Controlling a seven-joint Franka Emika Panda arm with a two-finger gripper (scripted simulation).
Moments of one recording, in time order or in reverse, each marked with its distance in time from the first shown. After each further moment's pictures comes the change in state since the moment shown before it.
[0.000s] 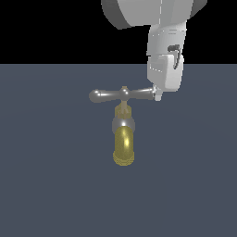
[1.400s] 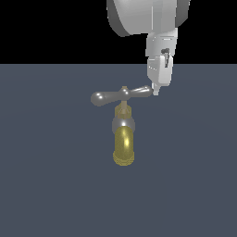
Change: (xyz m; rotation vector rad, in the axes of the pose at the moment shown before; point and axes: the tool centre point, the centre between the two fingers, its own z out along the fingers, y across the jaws) arm -0.009 0.069 0.001 0.001 -0.015 0.048
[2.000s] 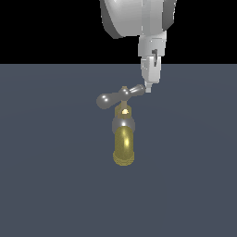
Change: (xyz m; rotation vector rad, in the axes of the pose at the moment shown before) arm 0.022 0.032 -0.001 -0.002 -0.004 -0.003
